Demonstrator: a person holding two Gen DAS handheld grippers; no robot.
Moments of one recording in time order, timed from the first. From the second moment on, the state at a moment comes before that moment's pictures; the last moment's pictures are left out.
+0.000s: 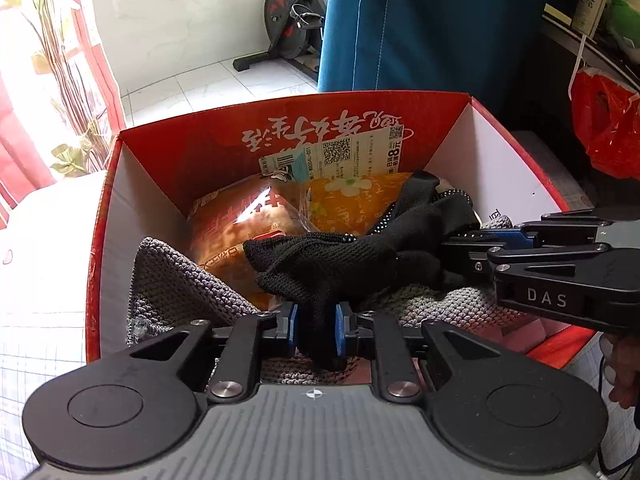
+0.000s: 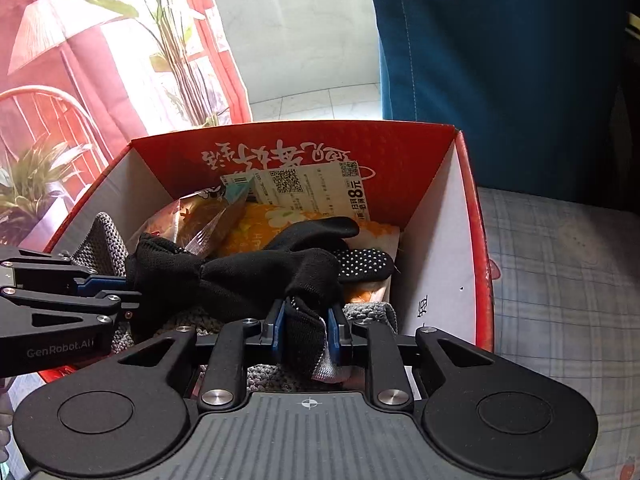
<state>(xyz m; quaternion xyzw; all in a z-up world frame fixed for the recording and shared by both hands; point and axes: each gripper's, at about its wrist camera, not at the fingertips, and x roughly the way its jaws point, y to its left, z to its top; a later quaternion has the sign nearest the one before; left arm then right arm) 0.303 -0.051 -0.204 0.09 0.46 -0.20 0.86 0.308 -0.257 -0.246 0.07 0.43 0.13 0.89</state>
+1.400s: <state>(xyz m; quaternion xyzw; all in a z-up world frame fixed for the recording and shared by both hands) 0.137 0.017 -0.171 0.04 0.39 -0.20 0.90 0.131 -0.230 -0.208 0.01 0.30 0.17 0.94</state>
